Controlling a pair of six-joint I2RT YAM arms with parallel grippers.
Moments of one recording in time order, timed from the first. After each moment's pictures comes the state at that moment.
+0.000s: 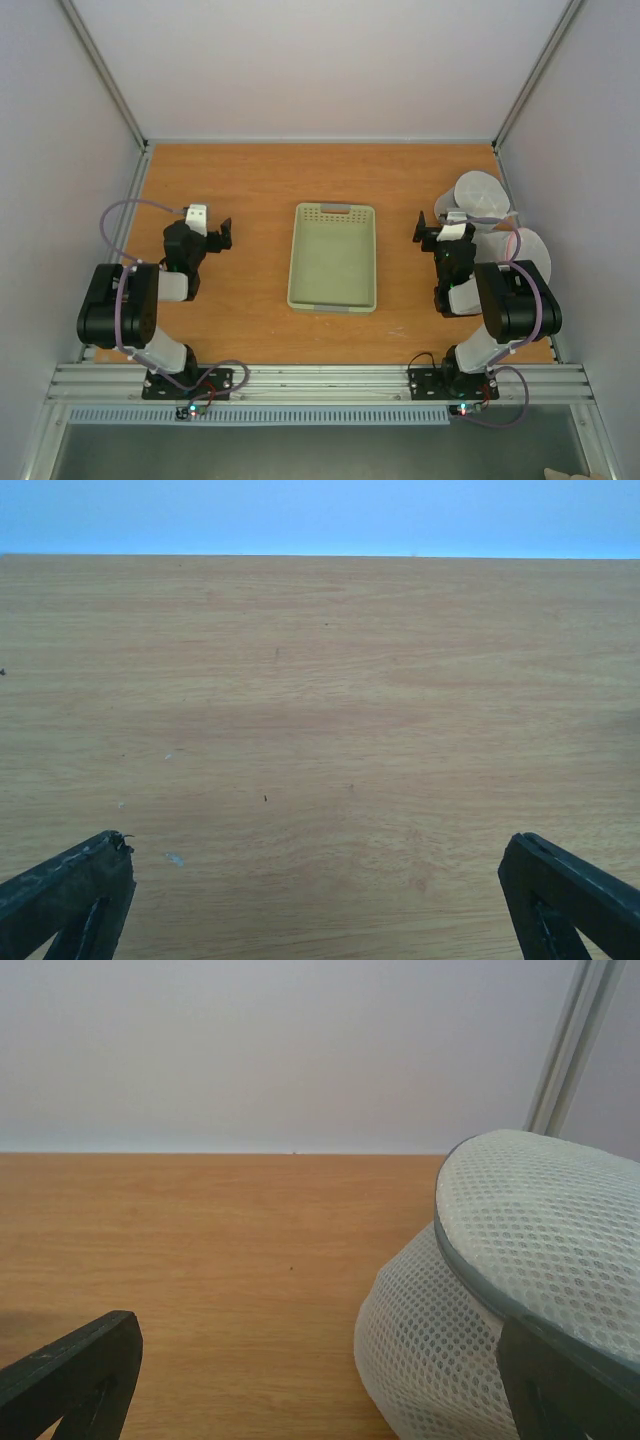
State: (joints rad) left arm 0.02 1.56 0.38 0.85 0.13 -0.02; right arm 0.04 1.61 0.25 1.29 0.12 0.00
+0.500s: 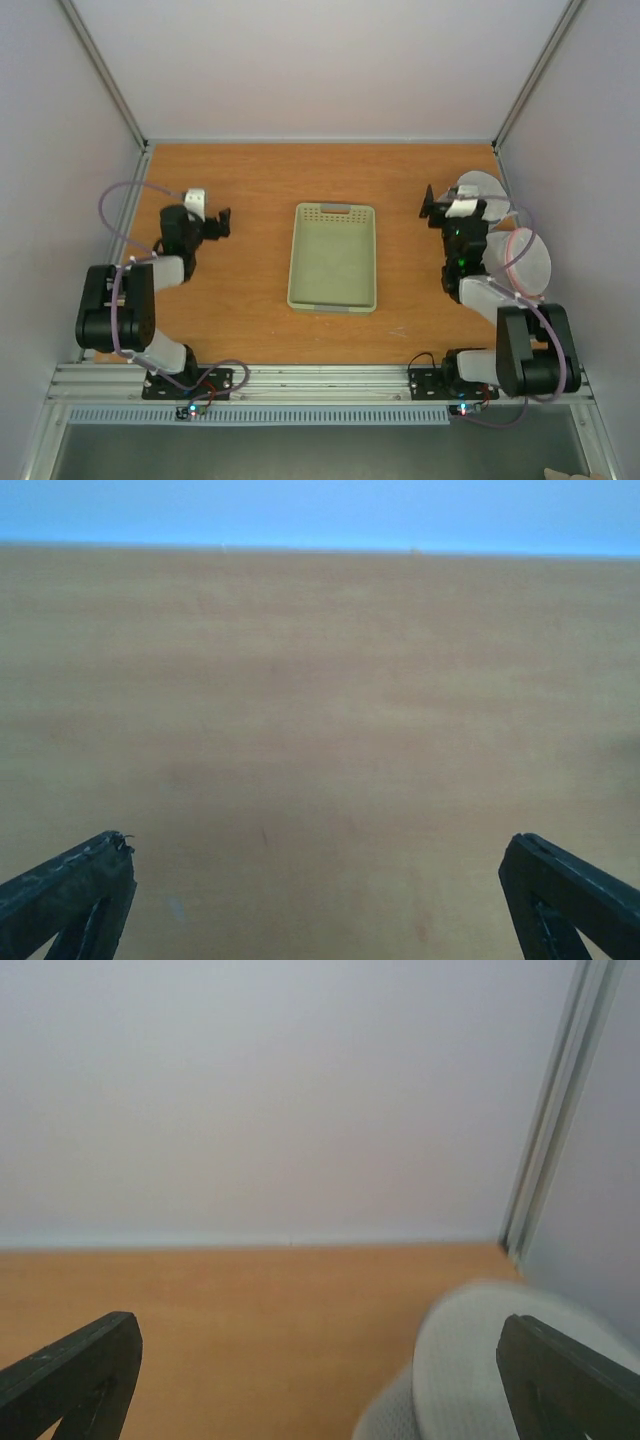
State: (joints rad) left arm 0.04 1.54 0.46 0.69 0.17 -0.02; right arm 0.04 1.34 0.38 0.94 0.12 0.00
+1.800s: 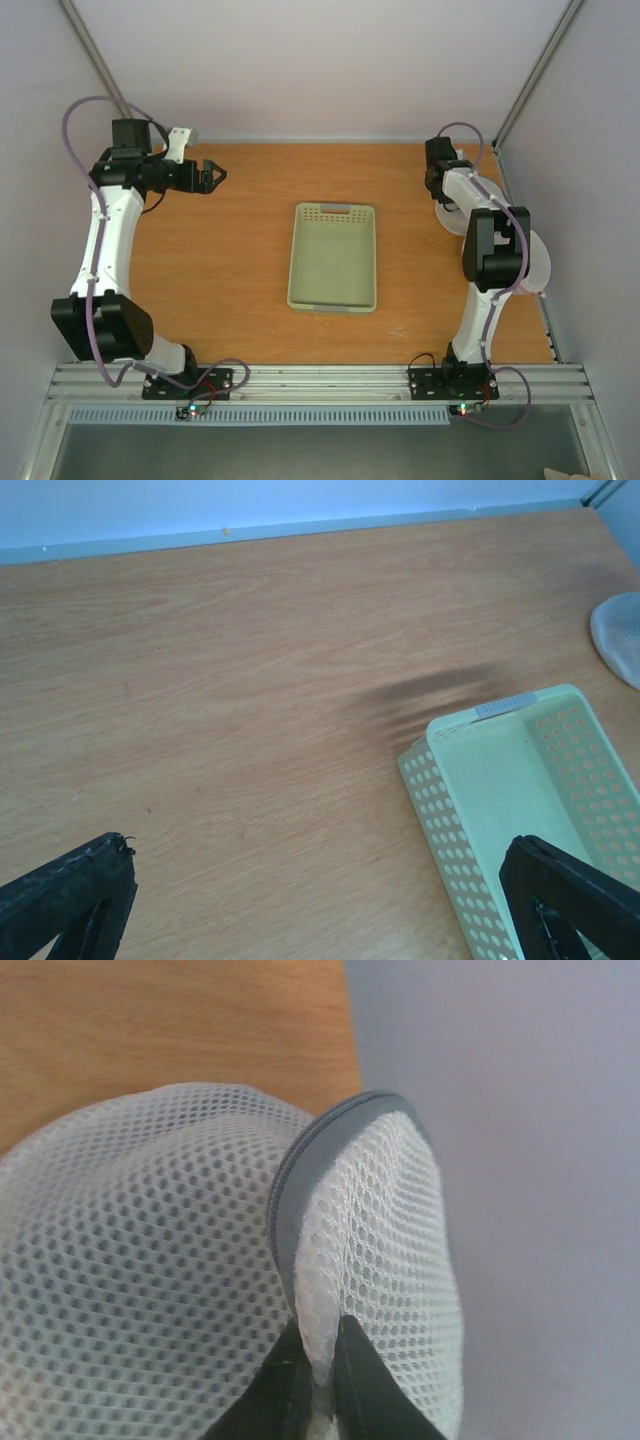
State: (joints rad) left arm 0.11 1.48 1.55 -0.90 0.55 0.17; right arm 0.03 2.01 1.56 -0.67 0.76 -0.07
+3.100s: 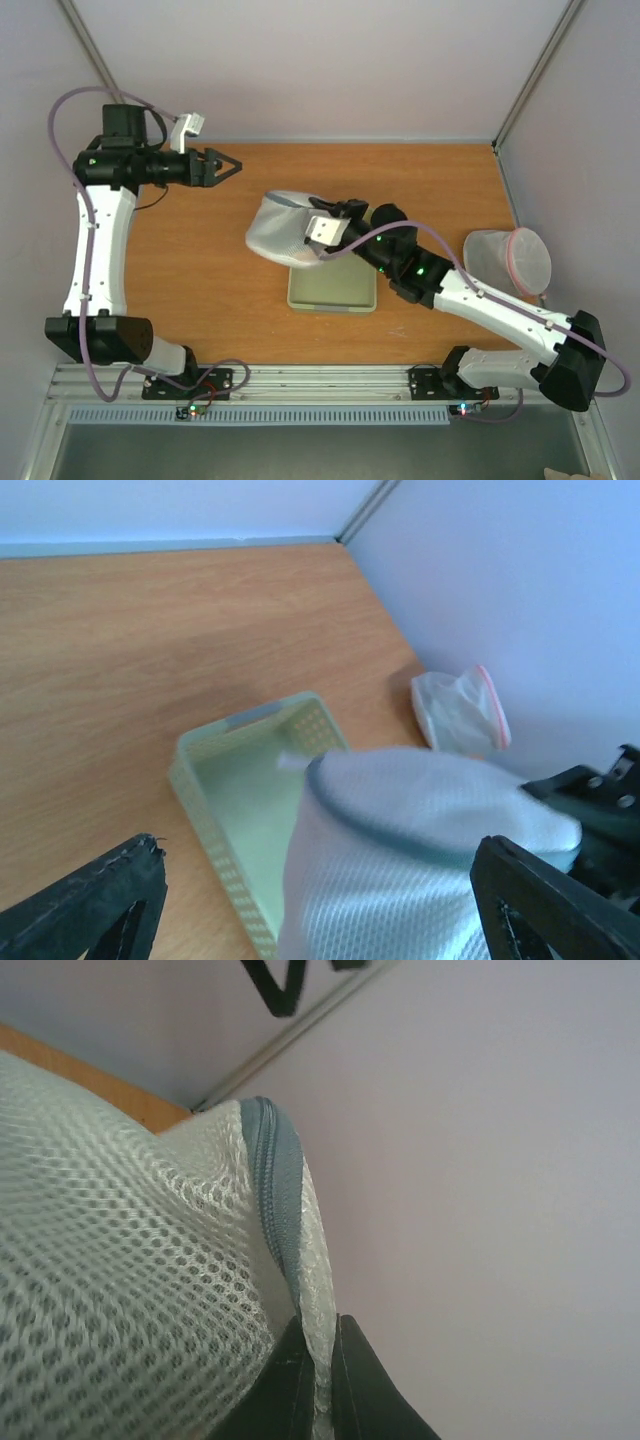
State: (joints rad) left arm 0.07 1.46 1.77 -1.14 0.94 0.09; right arm 0.85 1.17 0.98 0.12 0.08 -0.87
